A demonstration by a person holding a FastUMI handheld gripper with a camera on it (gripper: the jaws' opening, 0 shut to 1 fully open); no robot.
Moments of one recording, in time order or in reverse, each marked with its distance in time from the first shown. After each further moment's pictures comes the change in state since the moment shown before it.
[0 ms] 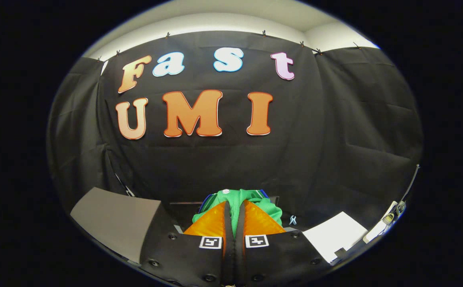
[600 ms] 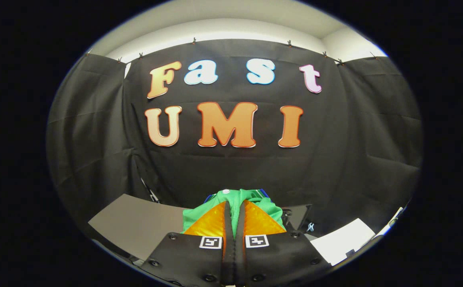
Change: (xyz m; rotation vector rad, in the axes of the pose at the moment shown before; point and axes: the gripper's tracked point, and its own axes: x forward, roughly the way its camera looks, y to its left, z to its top) arm -0.040 0.112 0.048 -0.025 -0.075 0.122
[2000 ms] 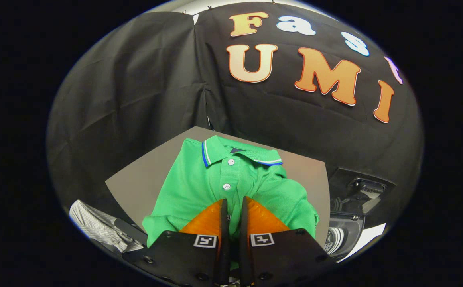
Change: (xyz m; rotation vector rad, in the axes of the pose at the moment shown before) arm 0.028 0.274 -0.181 -0.215 0.374 0.458
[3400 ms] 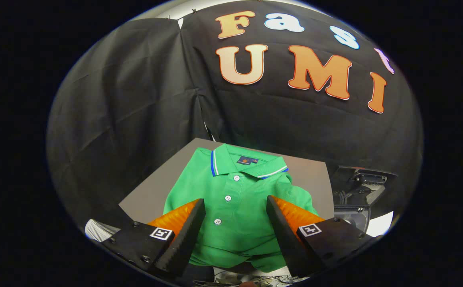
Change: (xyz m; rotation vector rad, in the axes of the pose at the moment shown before) arm 0.003 0.023 0.017 0.106 0.003 -0.039
